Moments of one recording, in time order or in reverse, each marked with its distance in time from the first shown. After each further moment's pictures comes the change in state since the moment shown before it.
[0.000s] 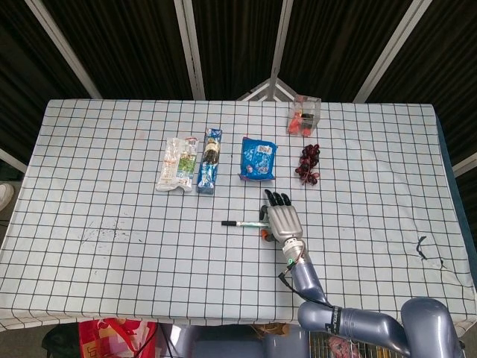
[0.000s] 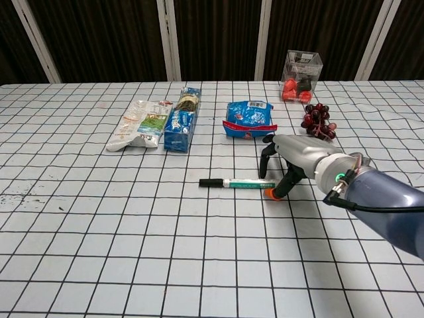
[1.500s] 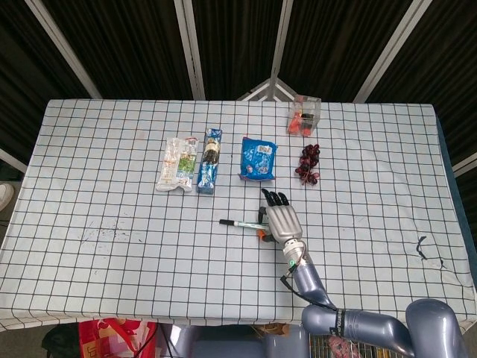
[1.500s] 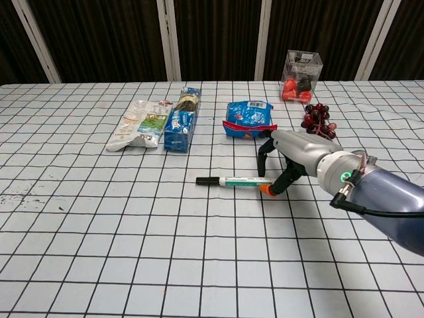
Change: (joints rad) left arm 0.006 -0.002 -0.002 -0.003 -0.003 0.009 0.003; right arm -0.017 0.021 -0.015 -0.020 -0.086 0.001 0.078
